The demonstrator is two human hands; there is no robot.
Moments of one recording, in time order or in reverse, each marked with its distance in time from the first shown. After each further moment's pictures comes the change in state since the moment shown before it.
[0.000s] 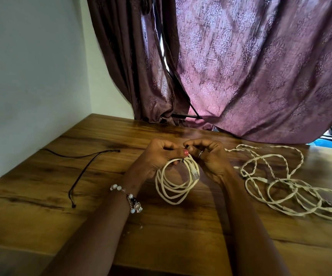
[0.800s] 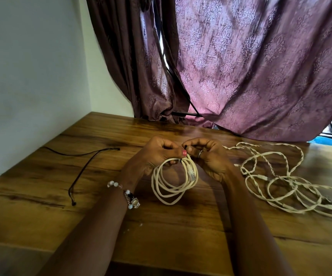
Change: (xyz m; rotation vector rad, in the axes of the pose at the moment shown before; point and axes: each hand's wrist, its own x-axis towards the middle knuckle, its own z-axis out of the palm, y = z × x) left_hand -0.002 0.001 -0.008 0.048 -0.096 -0.028; right_hand -0.002 0.004 -0.005 0.184 -0.067 0.067
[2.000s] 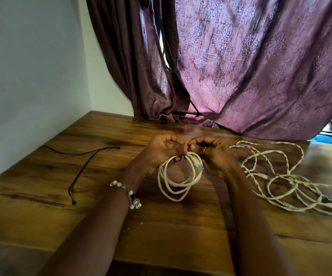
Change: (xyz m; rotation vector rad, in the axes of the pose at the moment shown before) left_hand 0.005 -0.003 0.007 -0.176 0.032 0.003; right_hand -0.001 -0.003 -0.009 -0.096 0.054 -0.059
